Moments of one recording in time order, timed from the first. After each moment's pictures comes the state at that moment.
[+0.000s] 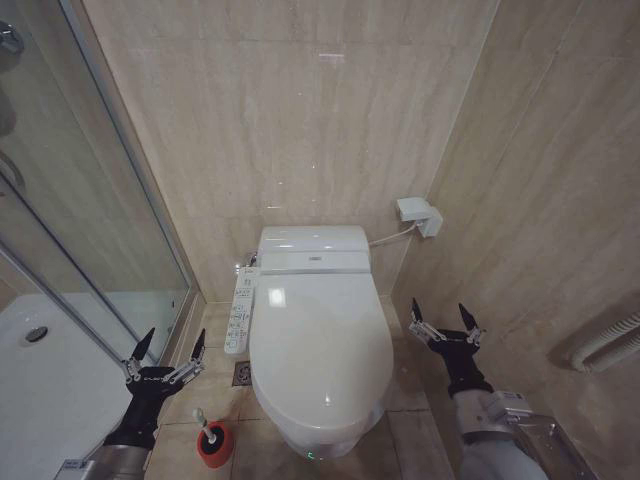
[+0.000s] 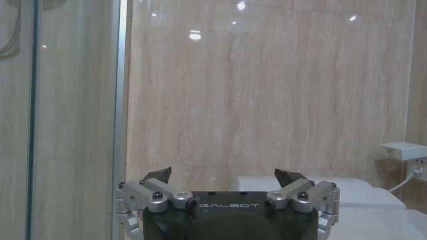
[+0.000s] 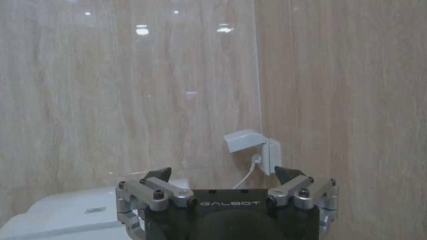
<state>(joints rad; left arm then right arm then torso) 1.75 -1.32 -0.73 -2.23 -0.36 -0.20 0.08 -1.59 1.38 0.59 2.25 0.28 0.01 0.19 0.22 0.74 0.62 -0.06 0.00</state>
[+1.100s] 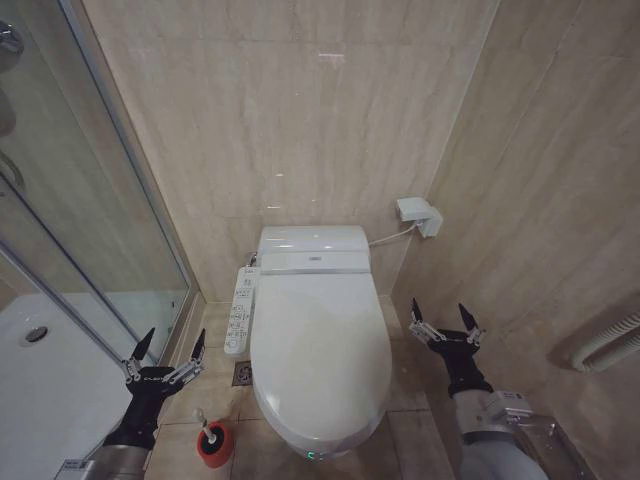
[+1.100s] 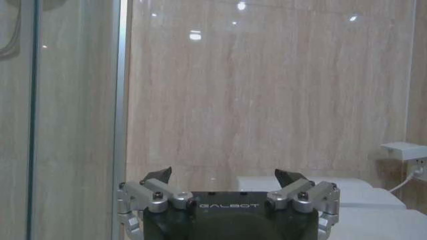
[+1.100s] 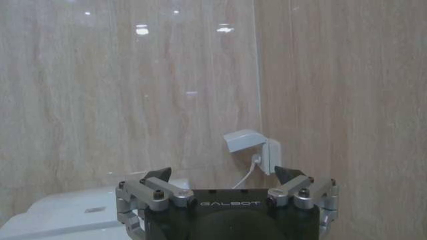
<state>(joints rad) 1.75 -1.32 -0.73 -2.23 -0.36 -0.20 0.08 -1.59 1.38 0.59 2.24 0.28 0.01 0.19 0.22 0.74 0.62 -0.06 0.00</state>
